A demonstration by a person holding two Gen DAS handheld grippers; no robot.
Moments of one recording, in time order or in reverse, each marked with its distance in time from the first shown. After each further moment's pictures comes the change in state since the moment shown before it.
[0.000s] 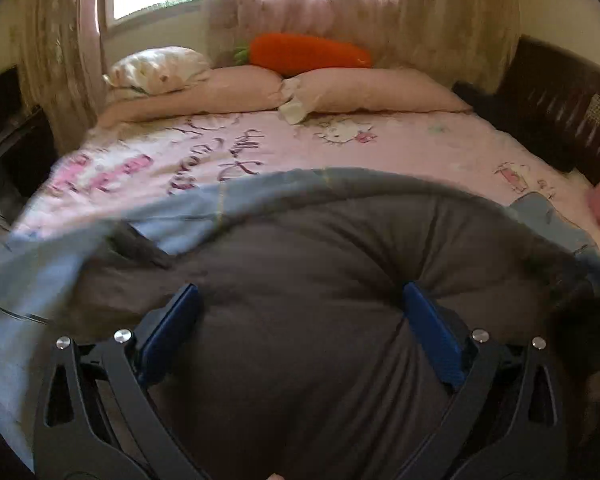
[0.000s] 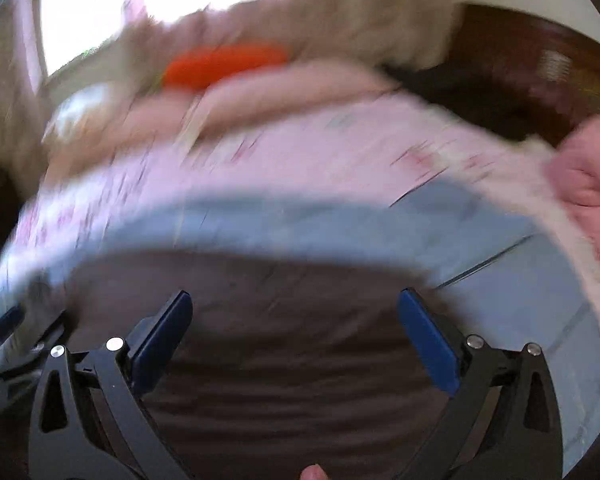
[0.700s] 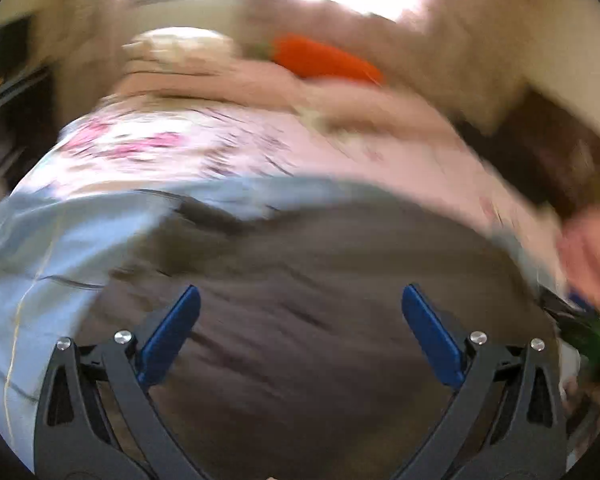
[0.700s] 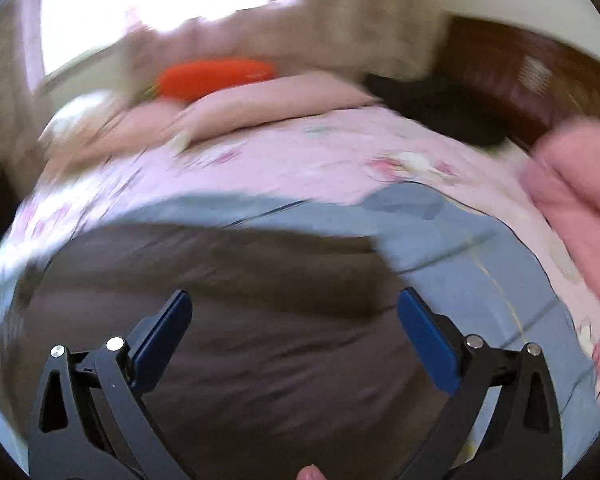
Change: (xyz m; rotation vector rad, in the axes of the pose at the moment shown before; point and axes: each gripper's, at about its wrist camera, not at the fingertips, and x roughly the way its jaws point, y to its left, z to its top) left arm -0.062 0.039 -0.001 -0.047 0.101 -0.053; right arm -0.044 0.018 -0.010 -0.091 0.018 -0.031
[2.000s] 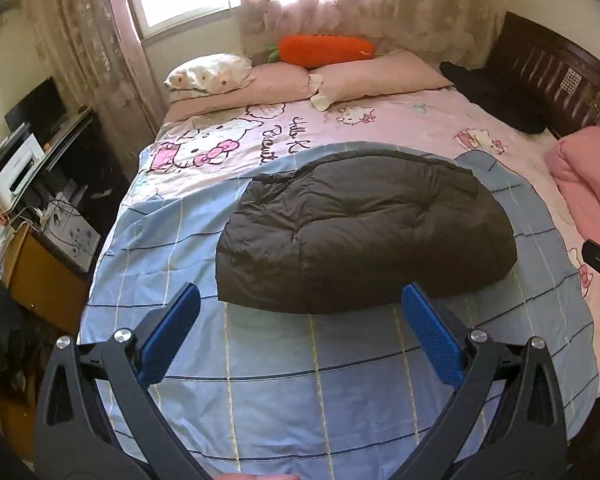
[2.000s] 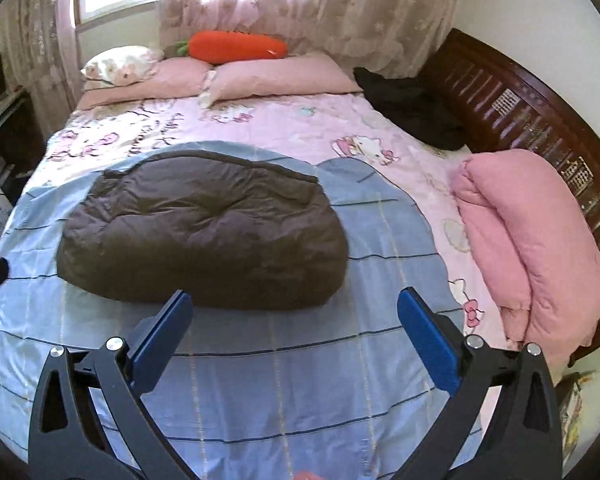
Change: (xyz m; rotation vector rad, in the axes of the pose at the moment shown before) left arm -0.311 -0.079 -0.024 0.139 0.109 0.226; right arm -0.316 -0.019 -0.023 -0.028 0.102 -0.118
